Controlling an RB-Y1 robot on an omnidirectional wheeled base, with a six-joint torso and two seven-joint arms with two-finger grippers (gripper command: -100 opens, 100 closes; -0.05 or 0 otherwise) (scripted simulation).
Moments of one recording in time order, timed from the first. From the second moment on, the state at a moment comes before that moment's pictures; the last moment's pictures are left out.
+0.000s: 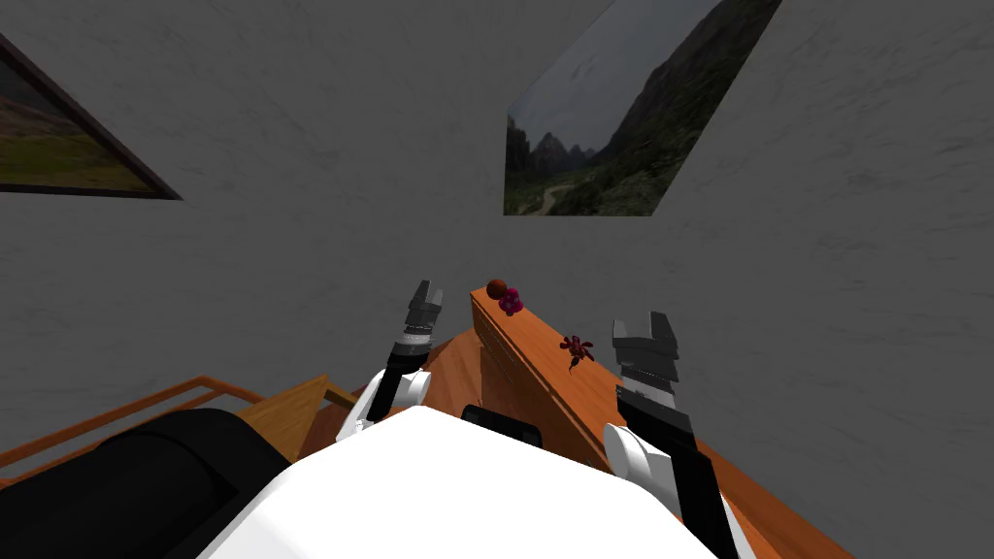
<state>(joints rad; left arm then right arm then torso) 0.51 0.02 0.05 -2.26 -0.12 -0.49 0.07 0.49 -0.02 -0.04 -2.26 -0.11 -0.36 0.05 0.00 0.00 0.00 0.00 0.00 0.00</state>
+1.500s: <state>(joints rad) 0.51 0.02 0.05 -2.26 -0.12 -0.49 0.07 0.53 -0.11 -0.03 -1.93 0.27 -0.01 -0.19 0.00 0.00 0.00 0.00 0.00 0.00</state>
